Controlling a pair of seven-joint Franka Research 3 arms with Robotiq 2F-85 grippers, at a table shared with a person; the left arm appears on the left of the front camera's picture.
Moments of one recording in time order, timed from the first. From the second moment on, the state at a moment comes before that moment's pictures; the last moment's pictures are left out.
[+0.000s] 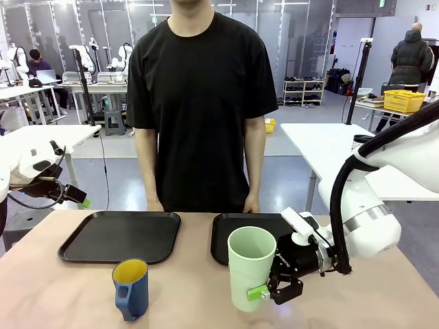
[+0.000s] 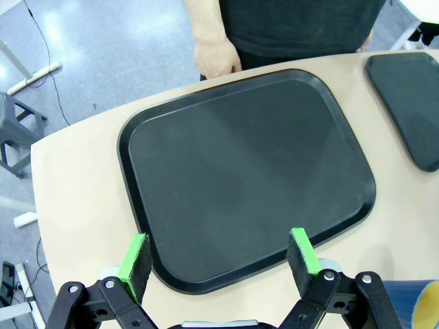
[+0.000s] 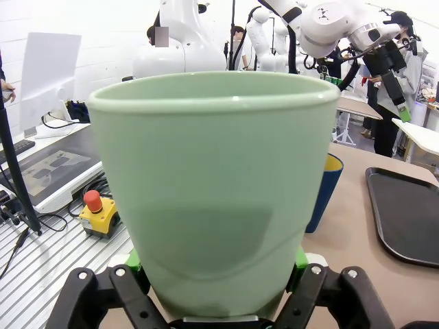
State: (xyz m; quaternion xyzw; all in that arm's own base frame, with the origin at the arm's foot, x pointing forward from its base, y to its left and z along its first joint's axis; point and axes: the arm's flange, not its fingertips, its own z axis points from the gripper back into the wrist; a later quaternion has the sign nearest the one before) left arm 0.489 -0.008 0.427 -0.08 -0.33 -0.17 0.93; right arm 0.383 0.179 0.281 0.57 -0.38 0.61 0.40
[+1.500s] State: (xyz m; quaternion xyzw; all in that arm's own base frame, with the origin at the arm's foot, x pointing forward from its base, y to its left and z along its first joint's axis) left arm 0.489 -0.008 0.427 -0.08 -0.33 -0.17 0.93; right arm 0.383 0.179 0.281 0.57 -0.38 0.61 0.40
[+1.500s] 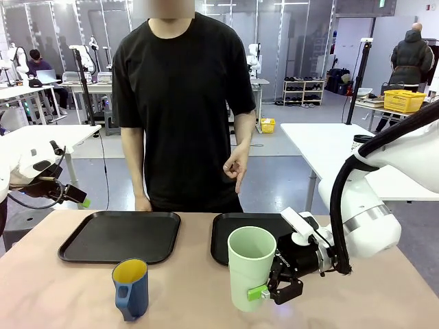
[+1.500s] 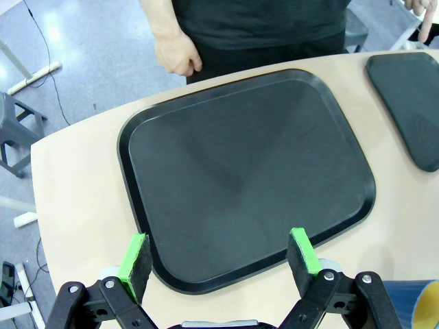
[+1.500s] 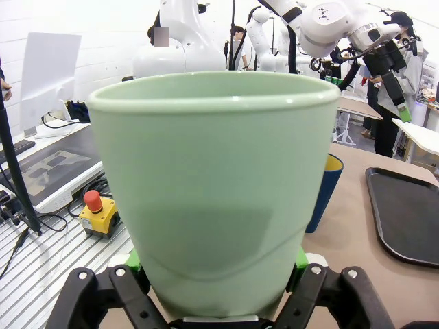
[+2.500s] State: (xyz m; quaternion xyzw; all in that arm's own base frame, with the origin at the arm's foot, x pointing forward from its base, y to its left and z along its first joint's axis) left arm 0.489 -0.008 0.427 -0.08 -0.33 -0.17 0.93; right arm 0.418 0.158 0.289 0.55 -0.40 0.60 0.42
